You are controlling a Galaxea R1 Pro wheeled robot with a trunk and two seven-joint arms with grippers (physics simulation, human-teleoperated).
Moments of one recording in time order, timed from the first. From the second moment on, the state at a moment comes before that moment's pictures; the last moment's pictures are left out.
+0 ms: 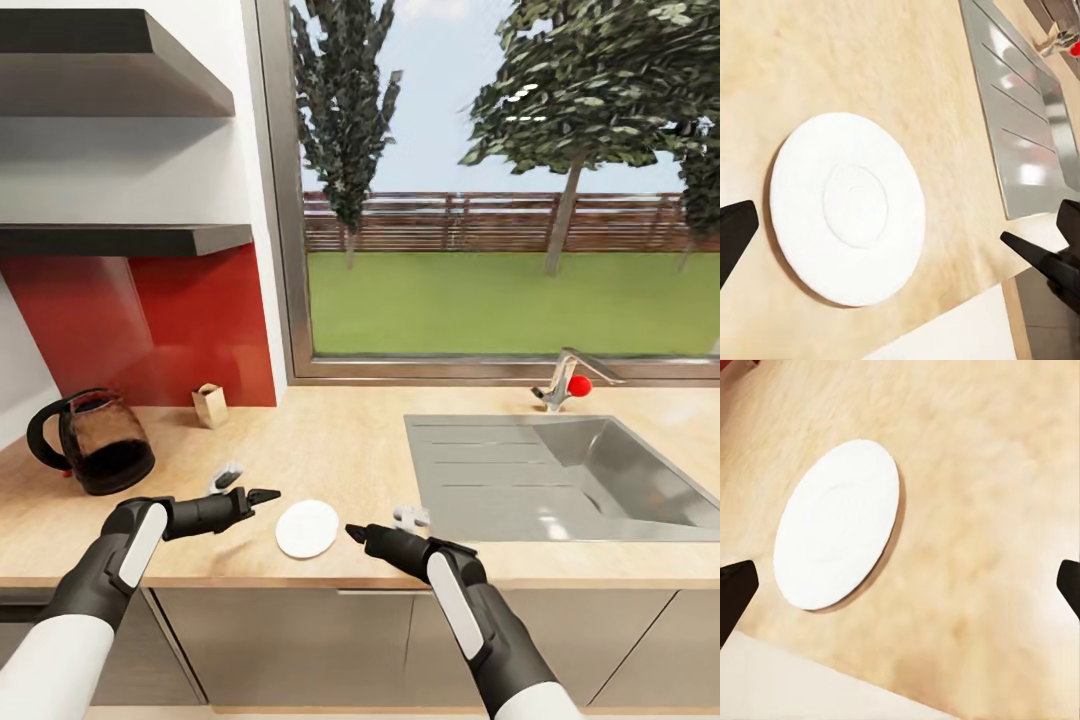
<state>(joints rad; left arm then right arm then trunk) -0.63 0.16 0.12 -0.96 0.42 0.97 -0.59 -0.47 0.17 0.15 -1.05 -0.47 0.62 0.11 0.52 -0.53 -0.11</state>
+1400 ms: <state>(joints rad) -0.59 0.09 0.12 -0.96 0.41 0.97 -0.45 -0.47 0.17 0.26 -0.97 -0.56 0.62 0.11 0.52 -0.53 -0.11</state>
